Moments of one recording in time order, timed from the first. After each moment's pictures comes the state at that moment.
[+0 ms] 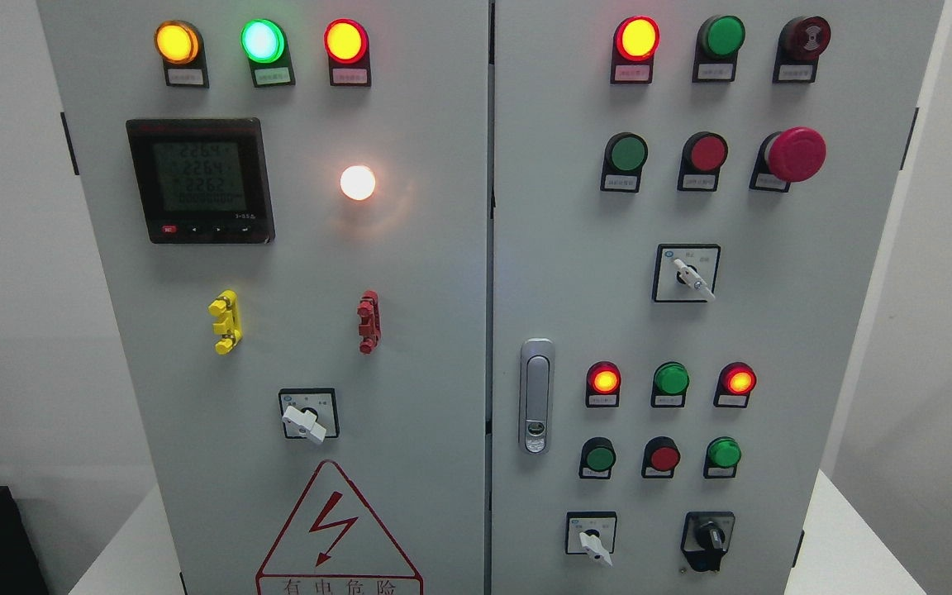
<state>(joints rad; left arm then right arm) 0.03 -0.08 -0.01 -0.09 0.03 -0.03 -0.03 0.12 0.06 0.17 -0.13 0.08 -0.21 -0.03</state>
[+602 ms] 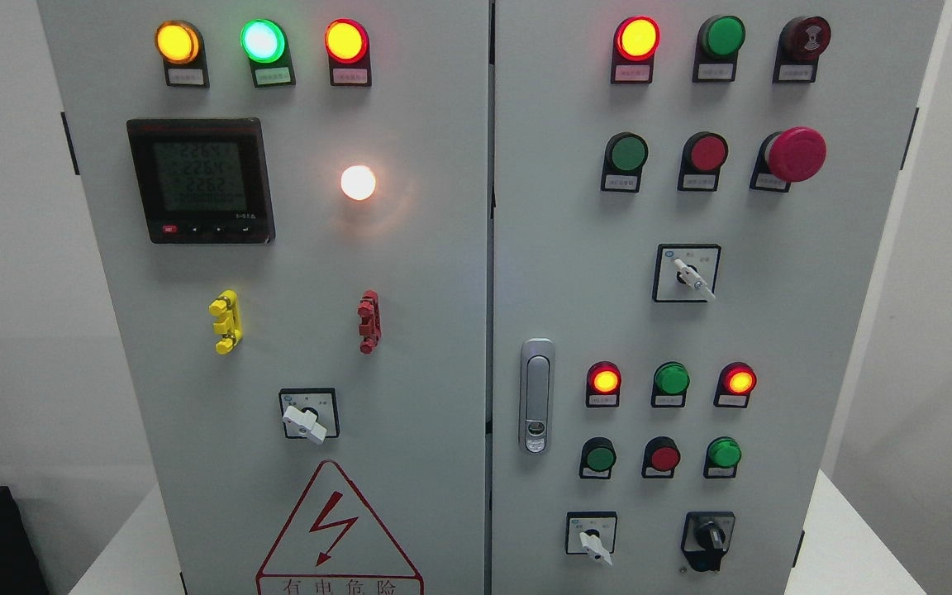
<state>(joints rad) 0.03 -0.08 -0.01 -0.09 0.03 -0.03 -0.03 0.12 0.07 0.17 -0.12 0.07 -0.16 -0.02</state>
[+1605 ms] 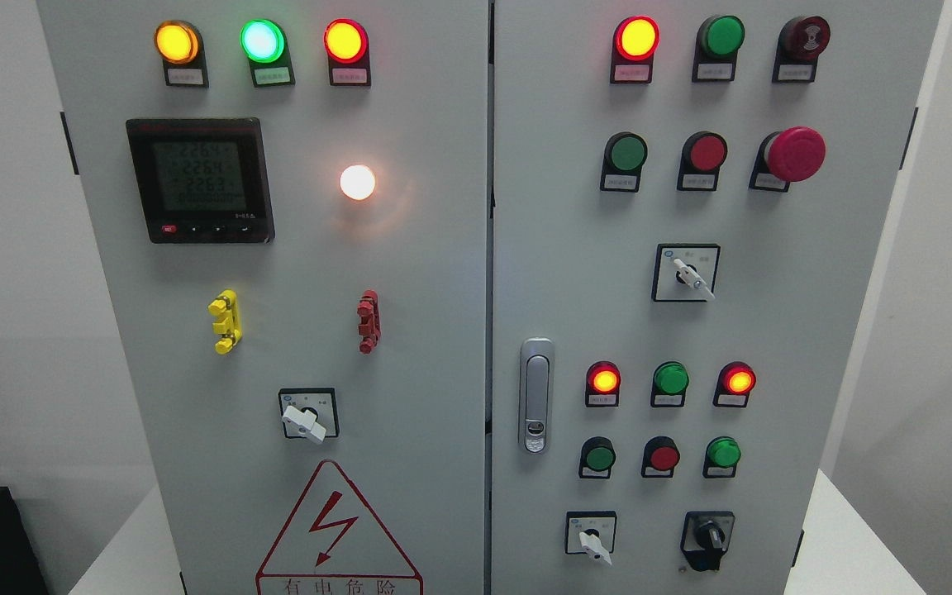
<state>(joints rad) 0.03 -0.08 -0.01 -0.09 0.03 -0.03 -0.03 0.24 0.07 0.17 -0.47 -0.03 -0.18 -0.01</state>
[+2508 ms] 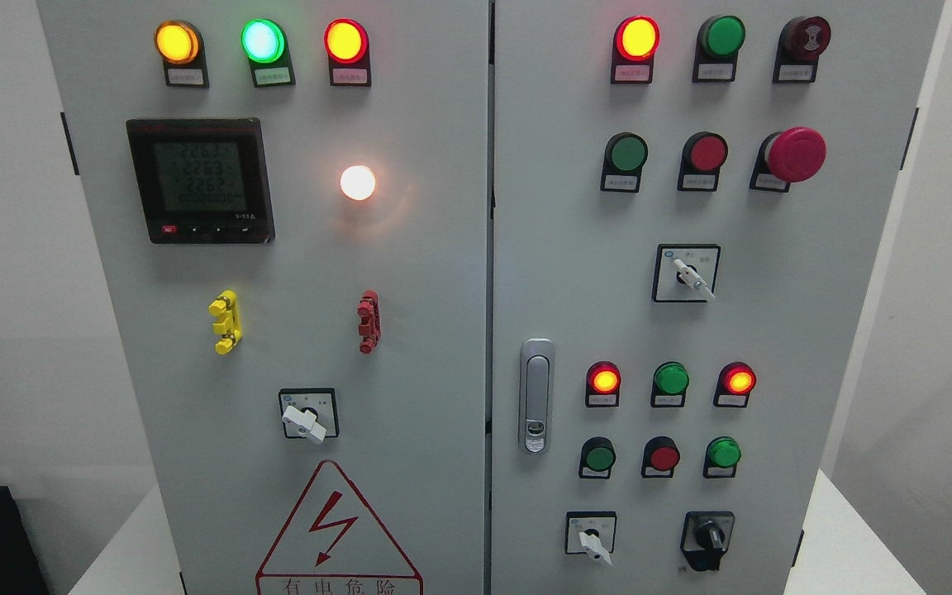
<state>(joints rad) 0.03 -0.08 -0.01 -0.09 0.03 -0.03 -0.03 0.35 0.06 0.26 -0.89 -0.03 -0.41 -0.28</state>
